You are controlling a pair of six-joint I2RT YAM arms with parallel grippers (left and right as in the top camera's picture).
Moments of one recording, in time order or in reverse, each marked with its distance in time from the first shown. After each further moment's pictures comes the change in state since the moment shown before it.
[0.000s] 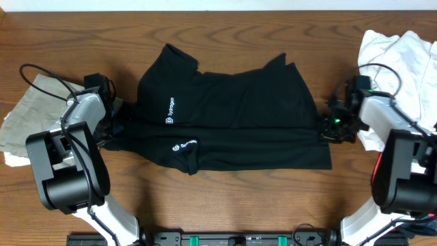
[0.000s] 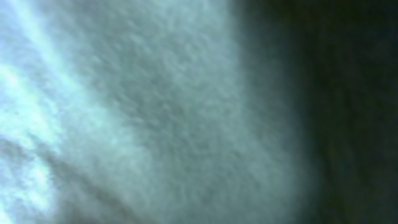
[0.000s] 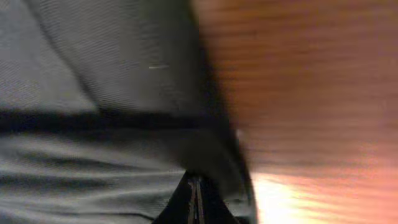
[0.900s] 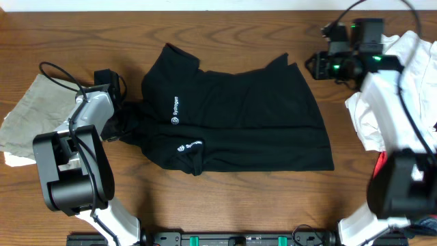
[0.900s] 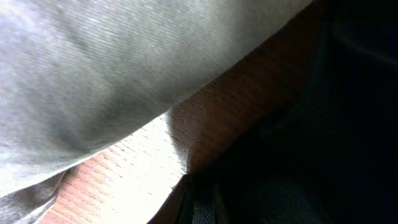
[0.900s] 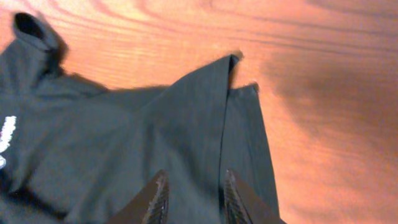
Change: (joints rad) left arm -0.077 -0.023 0.004 0.000 0.247 0.108; right arm 0.143 -0.002 0.379 0.248 -0.154 -0.058
